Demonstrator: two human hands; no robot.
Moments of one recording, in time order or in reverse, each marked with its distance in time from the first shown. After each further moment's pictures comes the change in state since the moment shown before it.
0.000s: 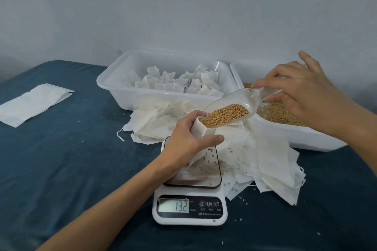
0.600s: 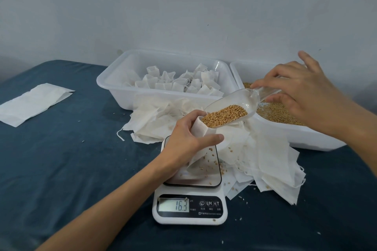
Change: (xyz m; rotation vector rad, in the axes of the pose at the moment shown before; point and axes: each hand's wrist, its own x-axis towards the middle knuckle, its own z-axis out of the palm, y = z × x) left_hand 0.000 0.001 0.000 -0.008 -0.005 -0.003; right_hand -0.001 0.000 0.002 -0.001 0.009 -0.006
